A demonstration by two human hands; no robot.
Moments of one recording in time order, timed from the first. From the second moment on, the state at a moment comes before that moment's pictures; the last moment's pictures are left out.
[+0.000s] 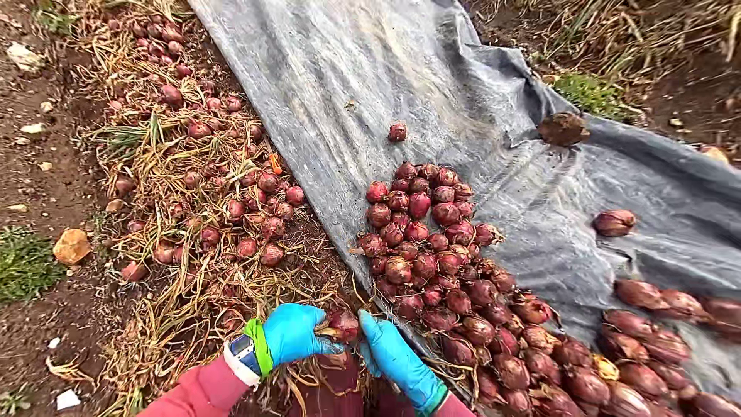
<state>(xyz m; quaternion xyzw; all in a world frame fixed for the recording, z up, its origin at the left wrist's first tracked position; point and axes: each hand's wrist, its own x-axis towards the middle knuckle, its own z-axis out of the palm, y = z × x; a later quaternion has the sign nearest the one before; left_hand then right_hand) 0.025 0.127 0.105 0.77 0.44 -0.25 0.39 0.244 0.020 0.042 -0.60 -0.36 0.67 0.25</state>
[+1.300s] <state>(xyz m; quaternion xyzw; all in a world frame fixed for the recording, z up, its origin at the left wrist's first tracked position) -0.008 0.126 0.107 0.64 0.44 -0.15 0.61 0.209 0.020 0.038 -0.55 -0.33 0.71 0.30</state>
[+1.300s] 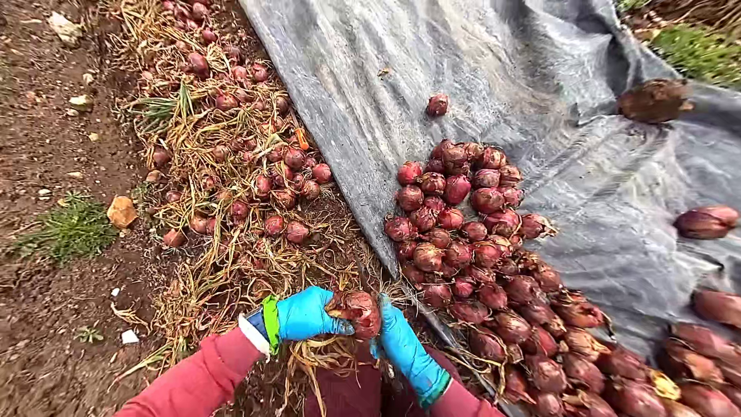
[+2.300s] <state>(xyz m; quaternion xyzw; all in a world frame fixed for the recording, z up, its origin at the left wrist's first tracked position) -0.189 0.110 0.100 0.55 0.64 -0.46 0.27 0.250 0.020 0.008 -0.58 -0.37 0.67 0.27</state>
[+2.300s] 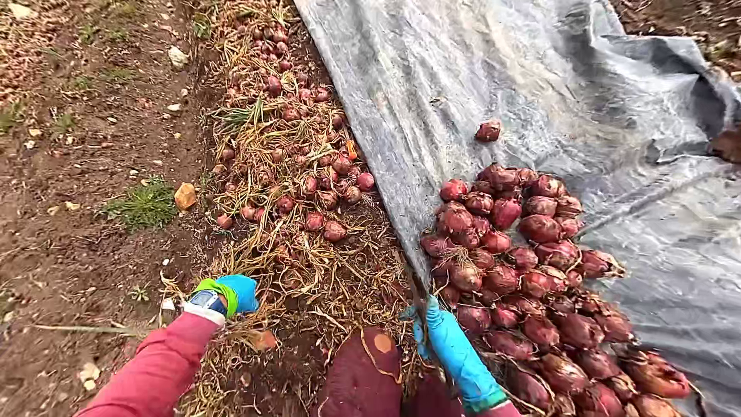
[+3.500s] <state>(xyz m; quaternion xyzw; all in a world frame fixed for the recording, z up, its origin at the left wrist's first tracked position) 0.006 0.030 0.158 0.68 0.48 0.11 0.54 0.220 -0.075 0.072 -0.49 -0.28 0.72 0.41</state>
